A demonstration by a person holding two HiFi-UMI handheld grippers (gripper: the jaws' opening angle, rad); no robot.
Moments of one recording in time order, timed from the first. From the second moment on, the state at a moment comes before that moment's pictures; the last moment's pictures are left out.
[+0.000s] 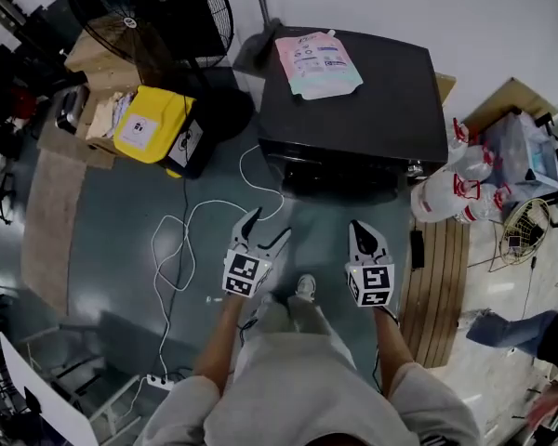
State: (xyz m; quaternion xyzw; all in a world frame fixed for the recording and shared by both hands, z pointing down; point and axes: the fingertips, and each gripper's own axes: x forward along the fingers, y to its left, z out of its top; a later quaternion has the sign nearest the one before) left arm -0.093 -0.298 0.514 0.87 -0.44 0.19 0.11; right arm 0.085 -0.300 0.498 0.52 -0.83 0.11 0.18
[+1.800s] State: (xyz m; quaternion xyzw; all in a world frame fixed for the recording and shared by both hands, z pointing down) left arm -0.064 -0.459 0.837 0.90 -0.34 0.26 0.11; right arm 0.062 -0.340 0.763 0.51 -0.79 0.19 0.26
